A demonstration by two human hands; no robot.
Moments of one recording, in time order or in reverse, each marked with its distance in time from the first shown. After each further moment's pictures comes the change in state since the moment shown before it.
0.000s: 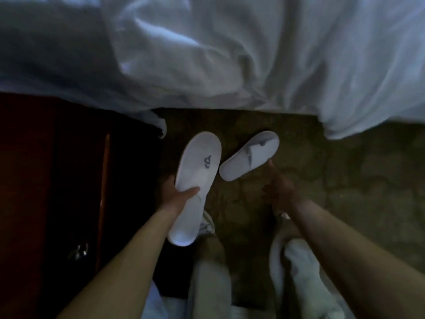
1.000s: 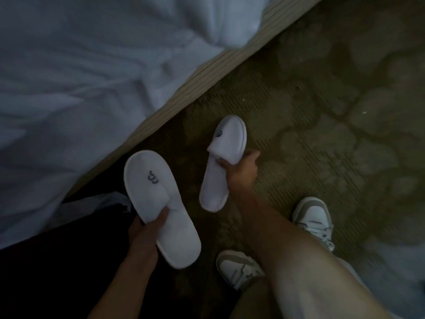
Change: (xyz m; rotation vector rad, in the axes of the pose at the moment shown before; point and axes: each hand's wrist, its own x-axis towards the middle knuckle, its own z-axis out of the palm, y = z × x) left_hand 0.140 -0.005 0.057 -0.122 -0.182 0.151; right_hand 0.194 0.032 0.062 0.491 0.565 -0.376
